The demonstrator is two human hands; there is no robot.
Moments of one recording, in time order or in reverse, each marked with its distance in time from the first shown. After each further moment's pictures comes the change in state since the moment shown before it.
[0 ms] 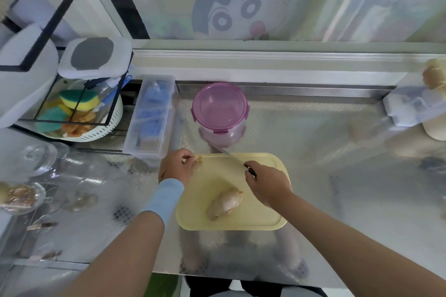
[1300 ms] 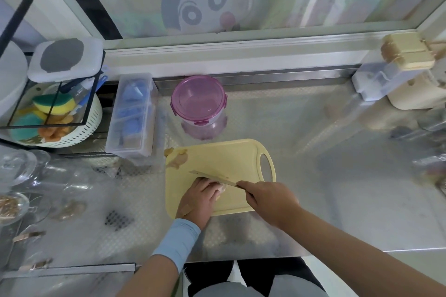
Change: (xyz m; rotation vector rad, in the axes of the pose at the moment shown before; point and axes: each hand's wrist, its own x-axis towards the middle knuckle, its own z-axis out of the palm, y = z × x) left_hand -0.108 -0.015 0.062 0.131 -0.067 0.774; right_hand -0.089 0.024 -0.001 -0.213 -0.106 -0.143
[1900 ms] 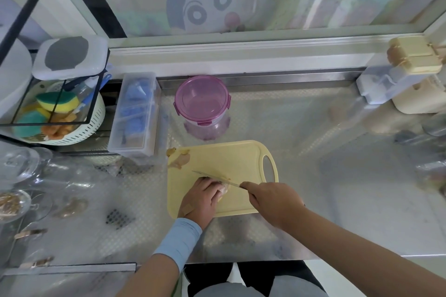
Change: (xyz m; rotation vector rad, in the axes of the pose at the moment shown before) left_hand 0.000 -0.002 -0.001 -0.001 -0.031 -0.057; right_hand -0.002 -0.004 -0.014 -0.098 -0.021 -0.032
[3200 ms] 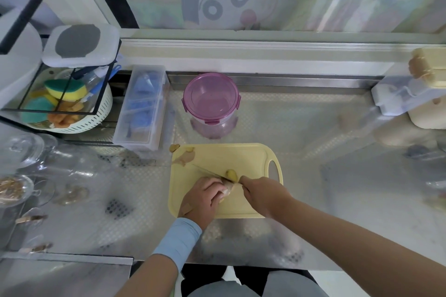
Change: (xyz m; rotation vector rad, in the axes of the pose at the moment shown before) left_hand 0.000 0.000 -0.002 -0.127 -0.014 -0.088; right_hand 0.049 0.001 0.011 0.099 -0.104 -0.019
